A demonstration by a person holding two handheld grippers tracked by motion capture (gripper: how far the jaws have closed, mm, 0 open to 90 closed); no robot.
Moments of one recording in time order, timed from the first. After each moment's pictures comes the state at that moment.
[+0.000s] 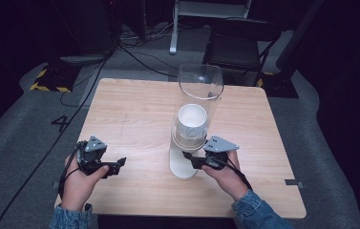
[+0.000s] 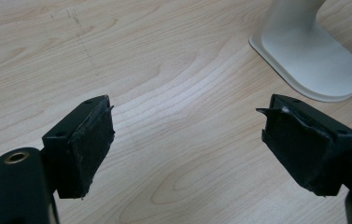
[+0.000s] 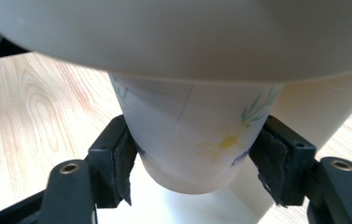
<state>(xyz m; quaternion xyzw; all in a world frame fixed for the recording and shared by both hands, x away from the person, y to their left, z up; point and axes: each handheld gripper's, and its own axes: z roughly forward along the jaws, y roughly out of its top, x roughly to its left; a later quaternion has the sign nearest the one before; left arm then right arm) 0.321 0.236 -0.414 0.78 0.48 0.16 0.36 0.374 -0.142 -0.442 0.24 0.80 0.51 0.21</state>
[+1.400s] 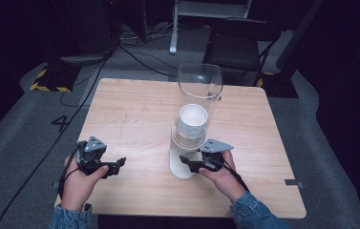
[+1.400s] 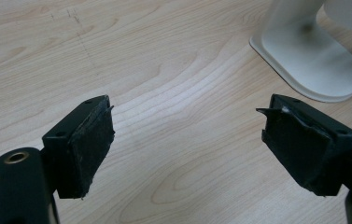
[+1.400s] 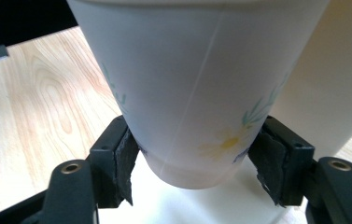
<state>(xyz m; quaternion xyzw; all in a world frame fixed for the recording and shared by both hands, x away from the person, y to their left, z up) 0.322 0.235 -0.414 0.78 0.48 0.16 0.36 0.377 -0.137 -0.465 0.28 0.81 0.50 0.15</state>
